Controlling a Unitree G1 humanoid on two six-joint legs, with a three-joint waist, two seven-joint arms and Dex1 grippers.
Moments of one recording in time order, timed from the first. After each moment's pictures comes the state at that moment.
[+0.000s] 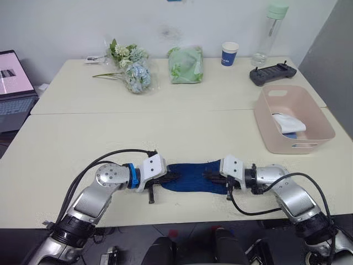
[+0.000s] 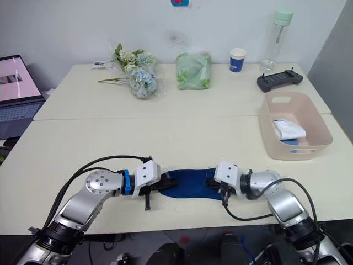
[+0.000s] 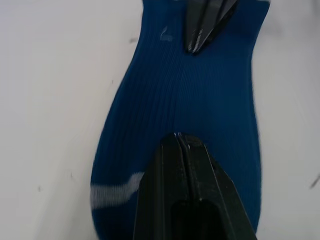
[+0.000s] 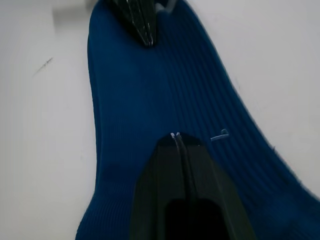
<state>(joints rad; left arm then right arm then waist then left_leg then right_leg) -0.24 0.66 -0.26 -0.10 -0.14 0.18 -1.03 -0.27 -0.61 0.33 -0.16 0.10 0.25 0.98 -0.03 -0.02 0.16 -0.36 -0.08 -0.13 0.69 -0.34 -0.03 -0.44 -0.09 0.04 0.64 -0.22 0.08</state>
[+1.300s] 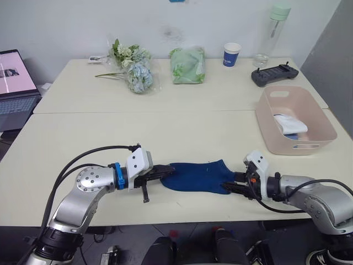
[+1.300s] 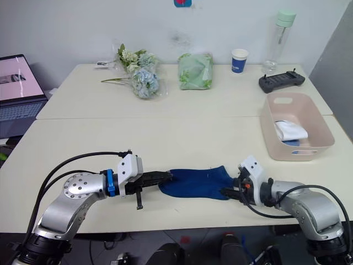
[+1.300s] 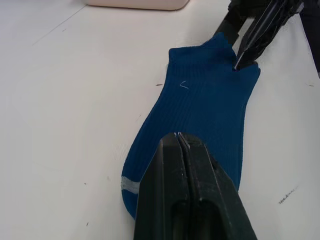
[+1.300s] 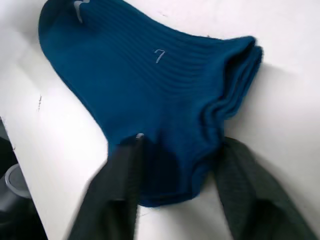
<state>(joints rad) -0.13 0.67 -0.08 -0.29 -0.33 0.24 -1.01 -0.16 -0.64 0.02 -0.45 0.58 1.09 0.68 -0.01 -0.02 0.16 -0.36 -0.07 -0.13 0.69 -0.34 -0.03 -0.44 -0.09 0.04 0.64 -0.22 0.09</state>
